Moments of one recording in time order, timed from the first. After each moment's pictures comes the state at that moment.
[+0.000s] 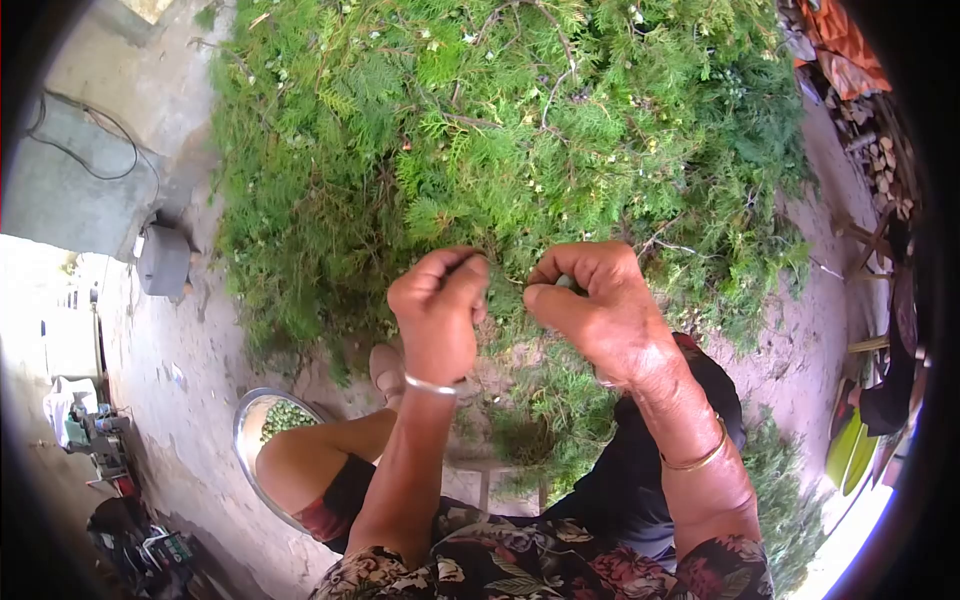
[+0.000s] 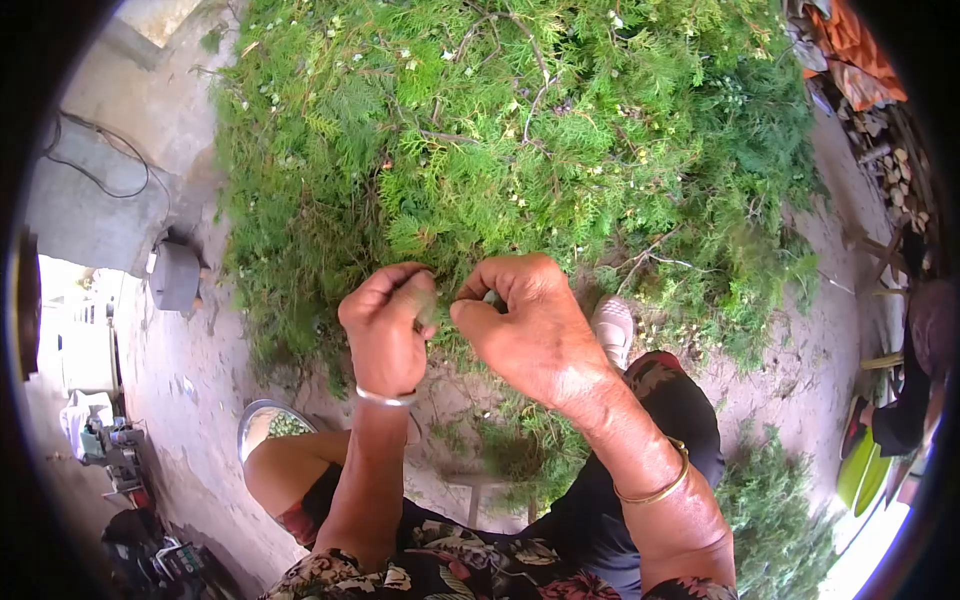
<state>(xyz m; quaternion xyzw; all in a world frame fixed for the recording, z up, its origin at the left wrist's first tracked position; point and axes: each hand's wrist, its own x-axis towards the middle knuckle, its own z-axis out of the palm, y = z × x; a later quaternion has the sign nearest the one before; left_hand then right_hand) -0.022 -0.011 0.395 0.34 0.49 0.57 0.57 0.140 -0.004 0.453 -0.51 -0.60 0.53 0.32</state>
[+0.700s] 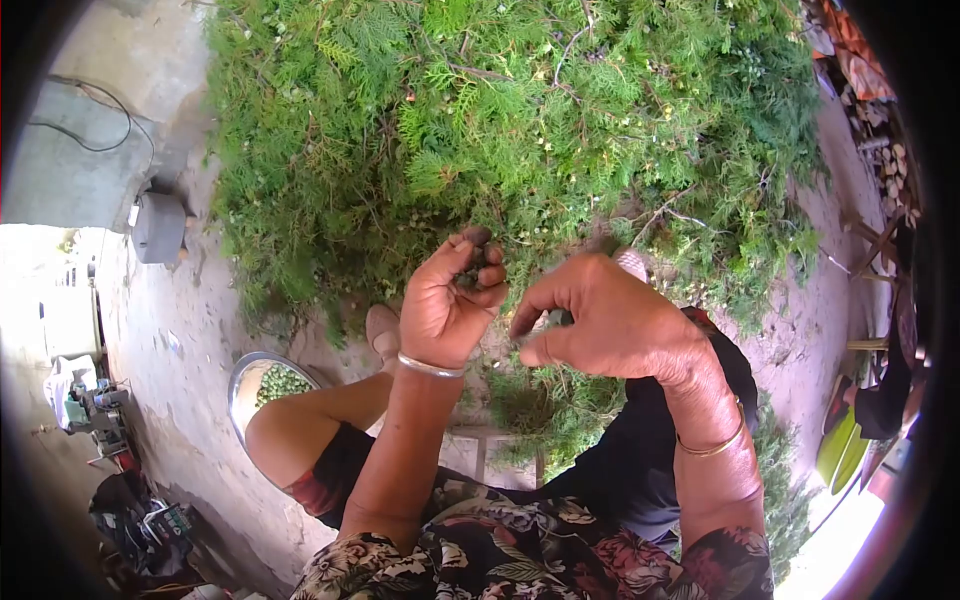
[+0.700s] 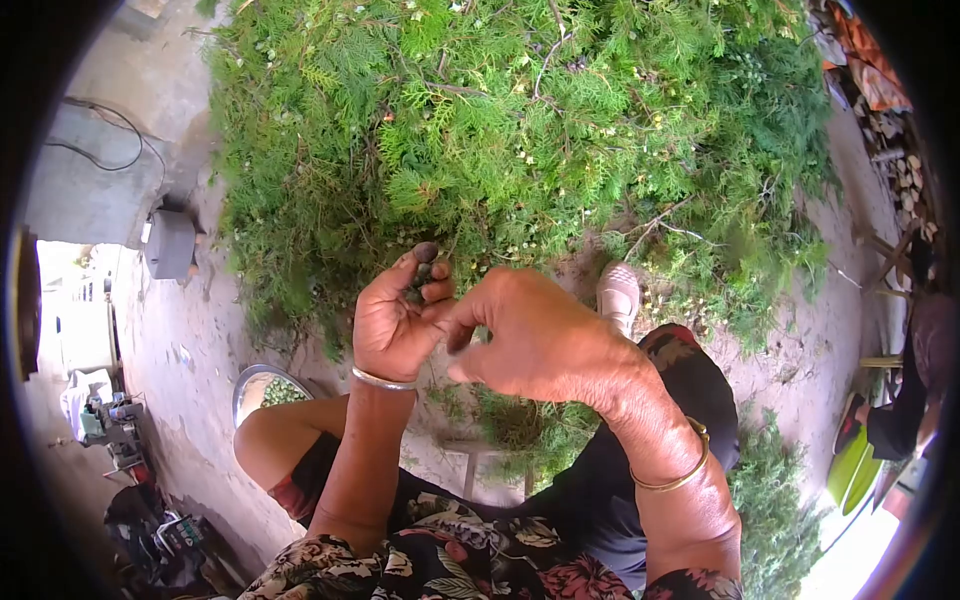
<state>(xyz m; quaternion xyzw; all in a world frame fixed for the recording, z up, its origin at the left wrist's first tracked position) -0.042 -0.028 0.353 -0.02 0.26 0.55 0.79 0.142 -0.016 0.428 -0.37 -0.73 0.56 0.16</state>
